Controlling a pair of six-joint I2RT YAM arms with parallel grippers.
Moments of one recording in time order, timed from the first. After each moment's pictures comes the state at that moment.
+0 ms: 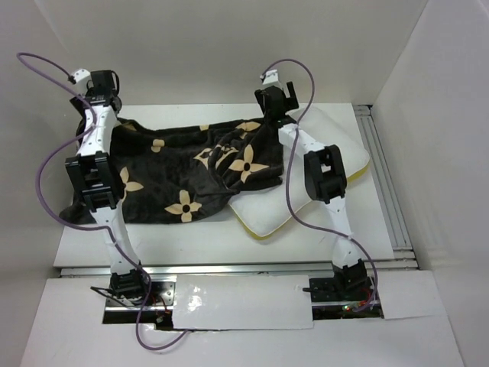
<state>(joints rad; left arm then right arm) 0.23 2.22 2.15 -0.59 -0.70 -0.41 0.36 2.49 2.09 0.21 0.58 -0.30</state>
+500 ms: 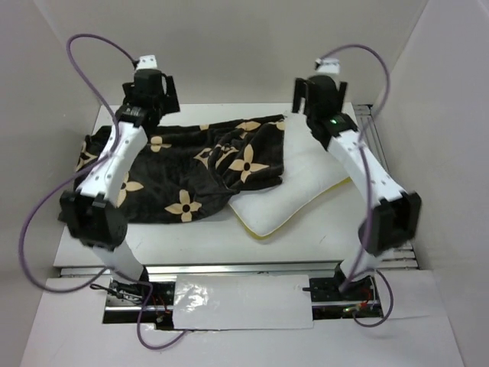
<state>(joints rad) -0.15 1.76 1.79 -0.50 -0.44 -0.21 0.33 1.70 1.67 -0.29 0.54 0.09</state>
